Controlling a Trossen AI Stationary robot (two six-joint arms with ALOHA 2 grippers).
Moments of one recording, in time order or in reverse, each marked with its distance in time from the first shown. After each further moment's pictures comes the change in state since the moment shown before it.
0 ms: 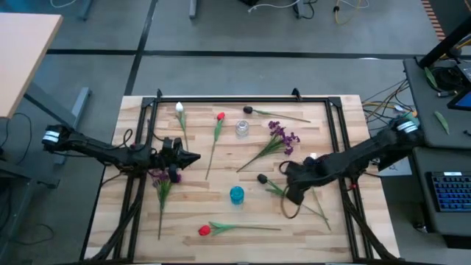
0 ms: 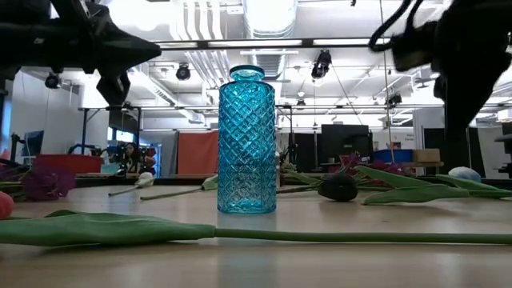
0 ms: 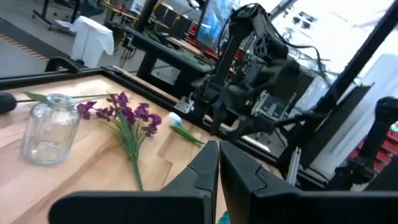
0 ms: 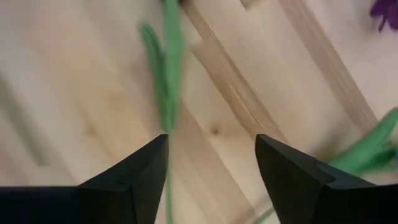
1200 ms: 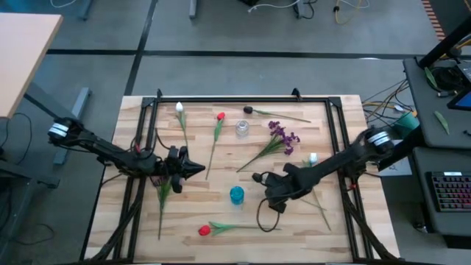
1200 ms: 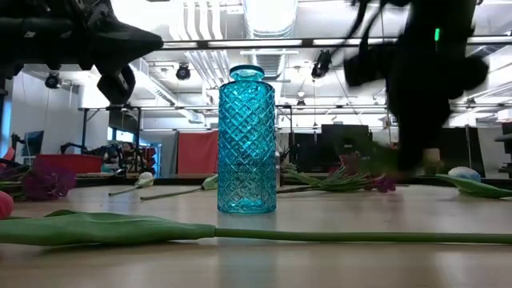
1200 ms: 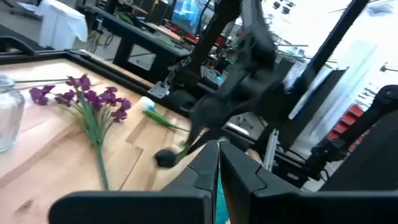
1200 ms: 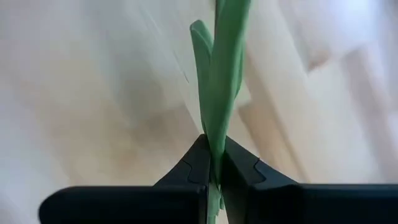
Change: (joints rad) left arm -0.127 0.229 0.020 0.198 -0.044 -0.020; right arm 0.018 0.319 0.194 0.075 0.116 -0.145
